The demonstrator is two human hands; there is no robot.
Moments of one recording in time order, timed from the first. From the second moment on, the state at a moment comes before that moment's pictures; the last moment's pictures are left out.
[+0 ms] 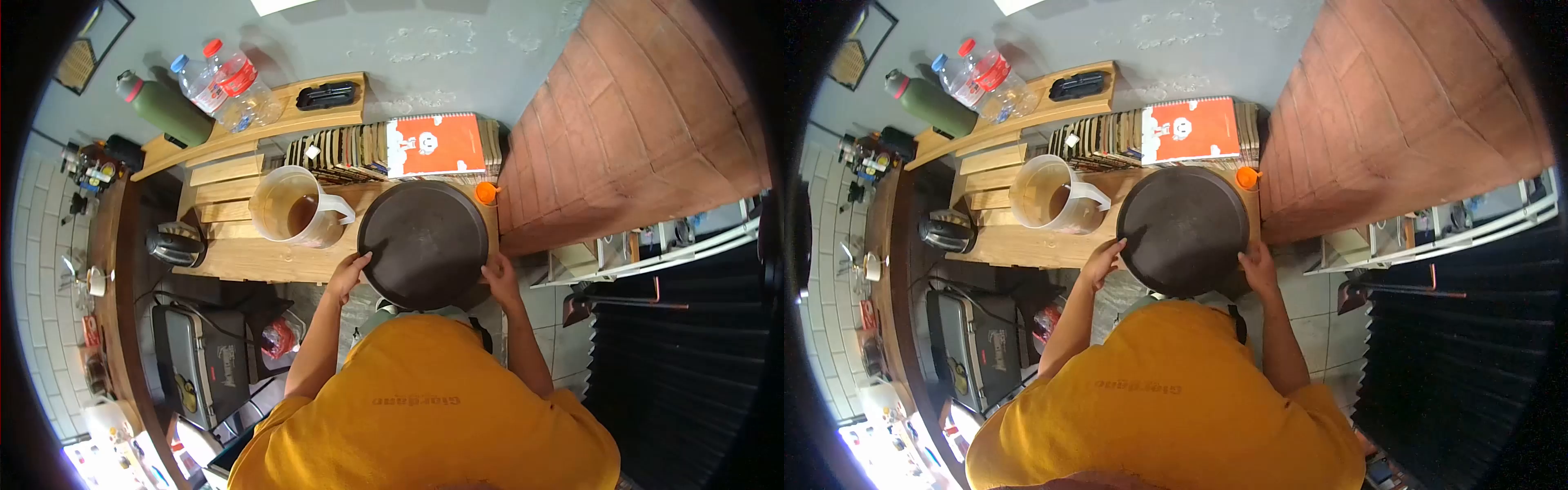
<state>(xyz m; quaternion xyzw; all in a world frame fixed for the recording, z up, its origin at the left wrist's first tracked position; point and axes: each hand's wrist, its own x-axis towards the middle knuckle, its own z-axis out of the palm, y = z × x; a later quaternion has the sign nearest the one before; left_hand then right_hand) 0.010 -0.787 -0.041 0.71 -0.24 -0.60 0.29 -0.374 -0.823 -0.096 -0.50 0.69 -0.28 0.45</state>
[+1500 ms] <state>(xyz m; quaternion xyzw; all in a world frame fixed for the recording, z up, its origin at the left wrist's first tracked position) -0.007 -0.090 0.097 0.56 0.27 0.18 0.76 -0.035 -0.551 -0.031 -0.69 -0.04 0.51 0.51</state>
